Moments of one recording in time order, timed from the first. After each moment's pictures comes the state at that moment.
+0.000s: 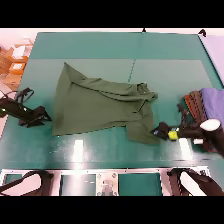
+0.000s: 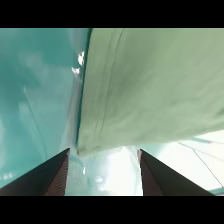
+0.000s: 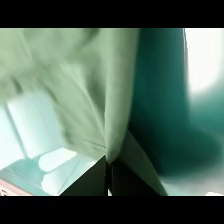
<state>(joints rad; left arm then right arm) 0.35 -1.26 0.86 1.18 -1.34 -1.37 -0.23 -0.86 0.29 -0.75 1.12 1.31</state>
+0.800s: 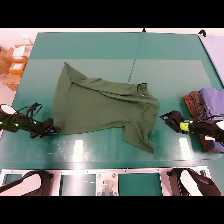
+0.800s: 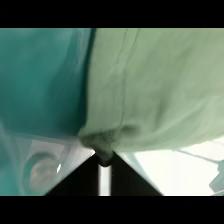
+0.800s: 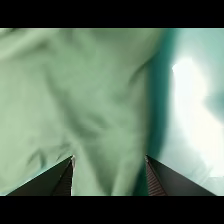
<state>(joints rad) 0.35 -1.25 0.62 1.06 -1.15 -1.31 -0.43 -0.80 0.43 -0.77 1.05 1.39</state>
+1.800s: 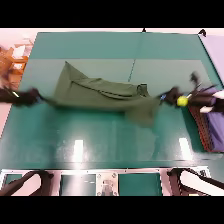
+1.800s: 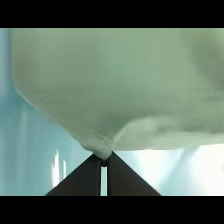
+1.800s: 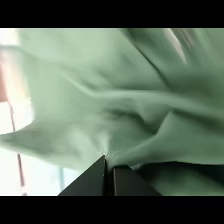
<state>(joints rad) 0.35 -1.04 1.10 0.91 -1.23 -1.27 -0.37 -1.19 0.93 -0.47 1.24 1.15</state>
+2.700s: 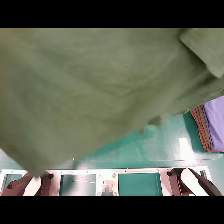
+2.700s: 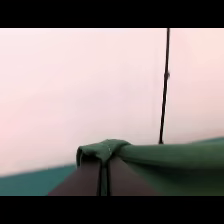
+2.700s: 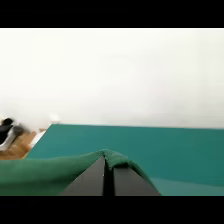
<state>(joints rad) 0.35 -0.81 1.91 0.89 -1.14 -1.30 -0.60 -0.93 1.86 -0.53 1.31 1.35</state>
